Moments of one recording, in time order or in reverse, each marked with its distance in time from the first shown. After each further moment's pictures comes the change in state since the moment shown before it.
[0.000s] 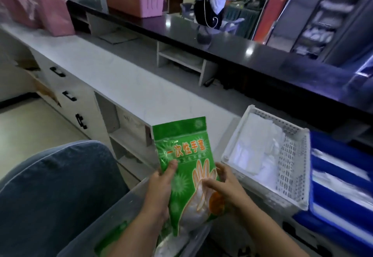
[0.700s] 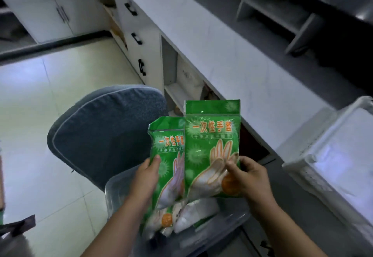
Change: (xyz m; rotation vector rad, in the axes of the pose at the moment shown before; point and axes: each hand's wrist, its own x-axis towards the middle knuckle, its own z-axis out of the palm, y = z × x) left_hand 0.025 -0.031 -0.176 0.506 0.547 -0.039; right_hand 0.044 0.048 0.091 -0.048 -0.126 -0.125
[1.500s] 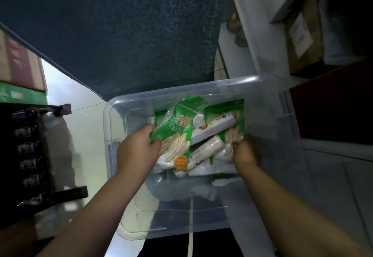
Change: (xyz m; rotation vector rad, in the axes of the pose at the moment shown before) left_hand 0.070 -0.162 0.003 0.784 0.243 -0.051; right_hand 0.116 0.304 0.093 -1.069 -0.241 0.375
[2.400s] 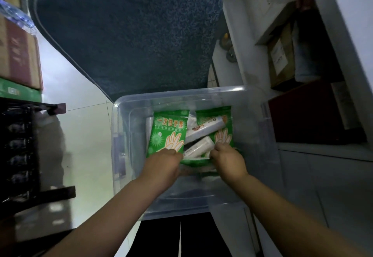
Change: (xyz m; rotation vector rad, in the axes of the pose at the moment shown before) left_hand -0.057 0.009 0.019 0.255 -0.336 0.459; right_hand -0.076 -0.002 -0.049 -0.500 -0.017 -0.919
